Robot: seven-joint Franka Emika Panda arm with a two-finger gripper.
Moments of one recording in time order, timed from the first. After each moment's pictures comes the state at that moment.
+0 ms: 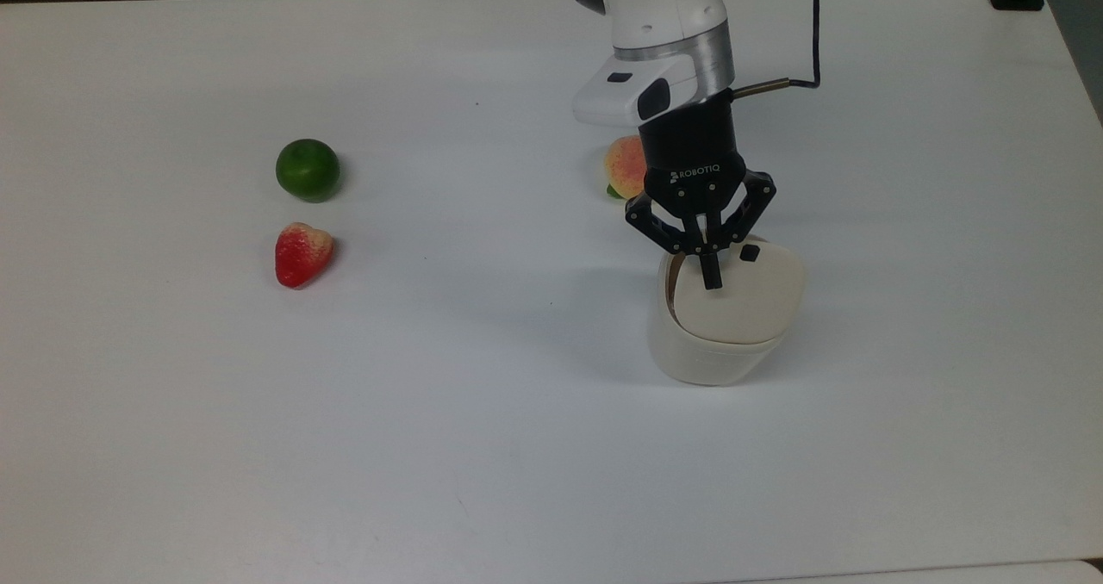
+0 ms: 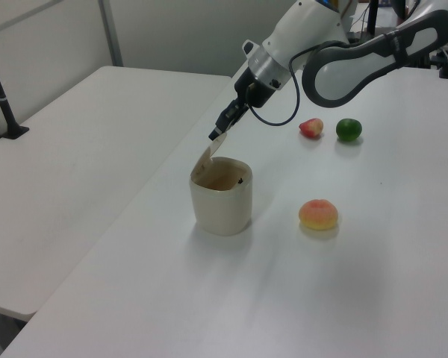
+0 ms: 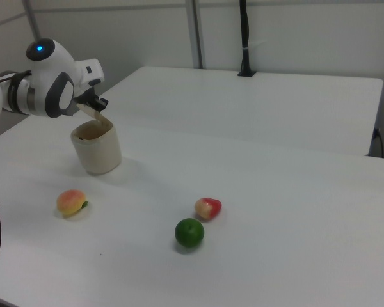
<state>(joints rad) 0.29 0.43 0.08 -1.58 0.11 2.70 0.21</state>
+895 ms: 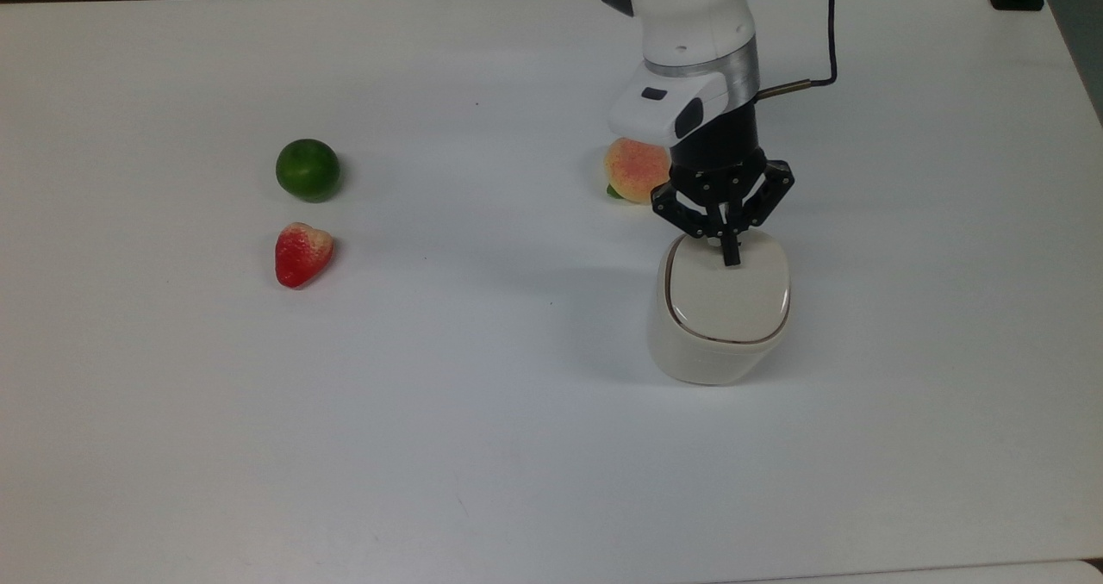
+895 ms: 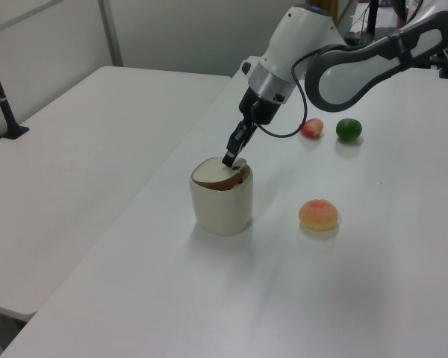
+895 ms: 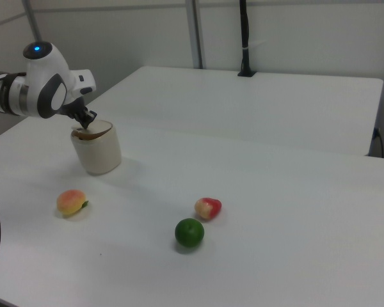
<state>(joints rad) 0.29 0.43 0.13 -1.59 0.11 2.54 0.21</state>
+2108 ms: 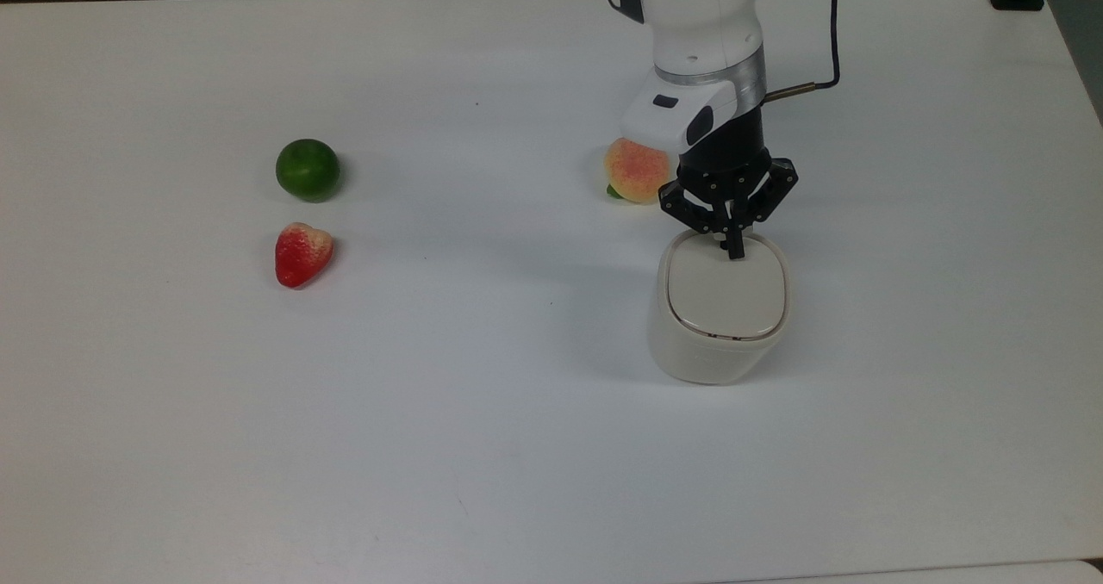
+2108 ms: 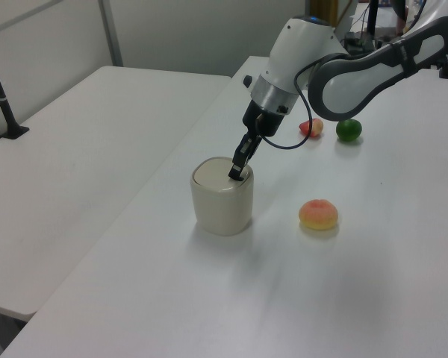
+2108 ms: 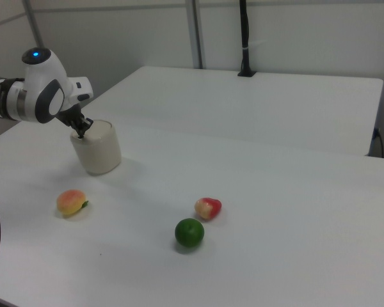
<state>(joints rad) 0.29 0.43 0.14 -1.62 0.11 2.53 0.21</state>
